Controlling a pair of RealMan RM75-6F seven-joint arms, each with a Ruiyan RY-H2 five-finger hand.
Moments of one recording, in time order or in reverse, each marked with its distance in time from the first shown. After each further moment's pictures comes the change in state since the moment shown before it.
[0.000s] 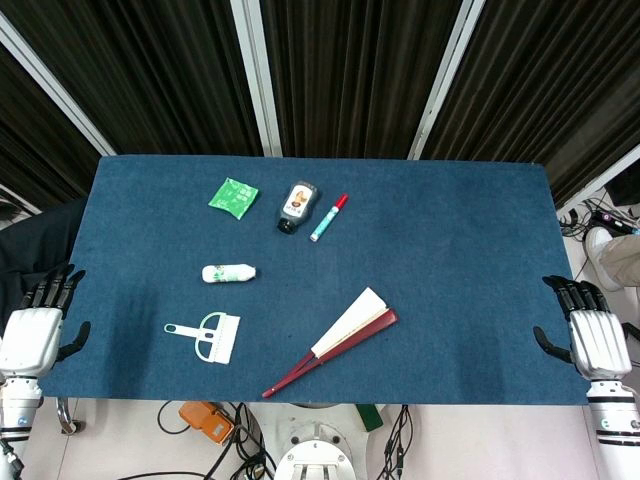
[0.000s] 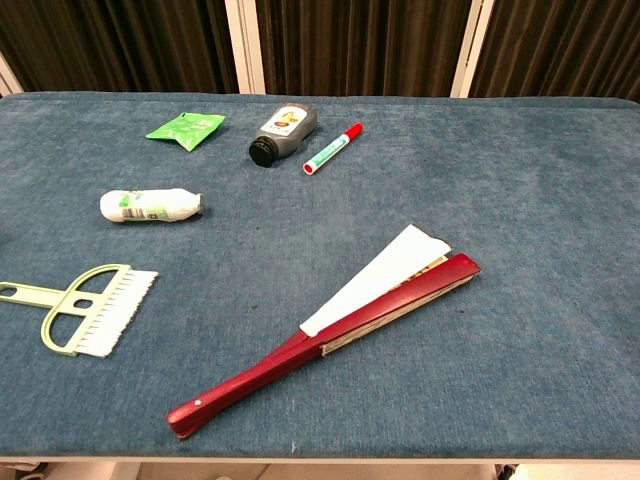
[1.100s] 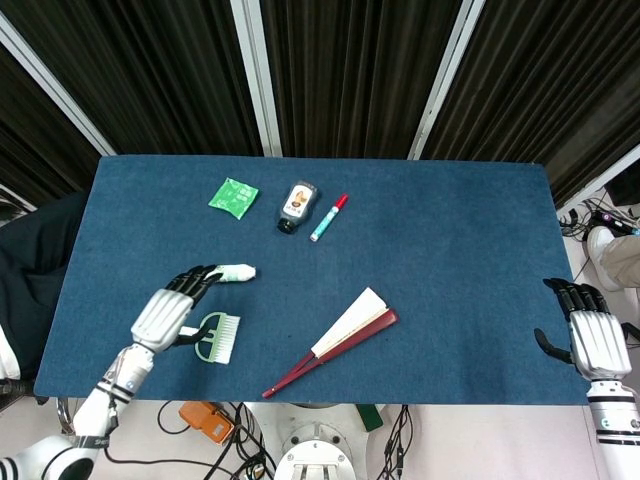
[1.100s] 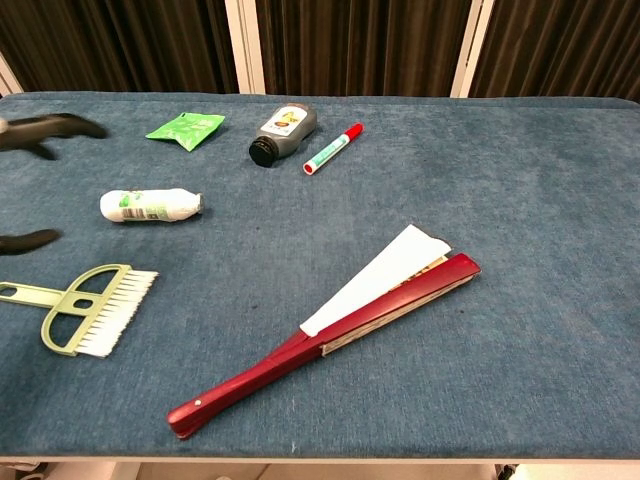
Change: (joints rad) left arm -0.284 -0.194 -0.050 -0.091 0.044 -0.353 0.021; right arm 0.002 0.012 0.000 -0.021 0.031 -0.030 -0.010
